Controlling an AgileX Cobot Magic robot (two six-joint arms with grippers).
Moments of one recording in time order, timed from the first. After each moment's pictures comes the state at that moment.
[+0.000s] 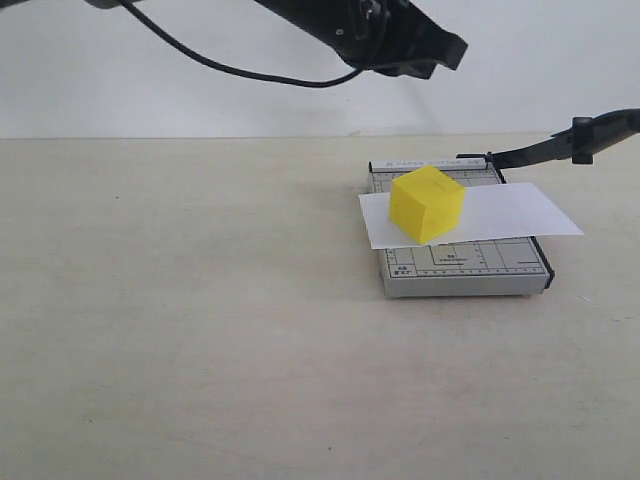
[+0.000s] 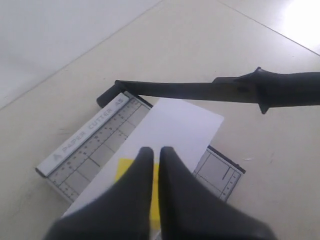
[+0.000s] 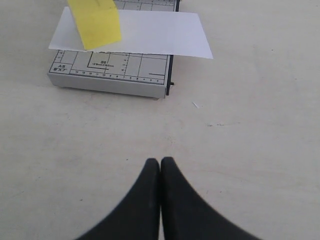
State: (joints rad) left arm -0.64 2.08 -1.96 -0.46 0.65 0.45; right arm 0.00 0.50 -0.43 0.20 0.68 -0.29
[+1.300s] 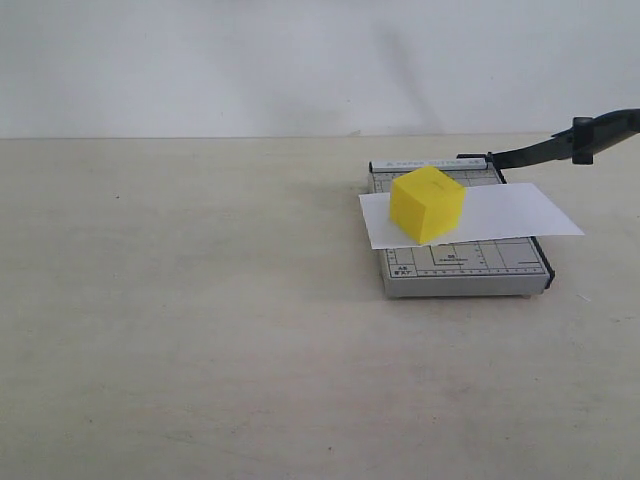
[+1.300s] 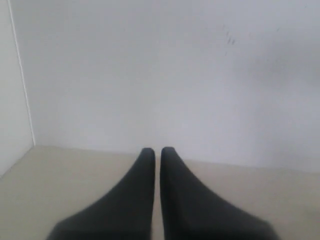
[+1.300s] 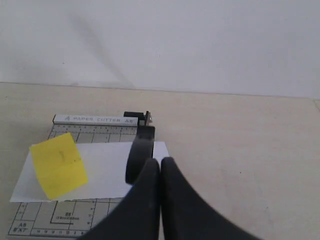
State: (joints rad) left arm 0.15 0.45 -0.41 -0.27 0.08 0.23; right arm 0.00 0.94 -0.73 0.22 0.27 -0.29
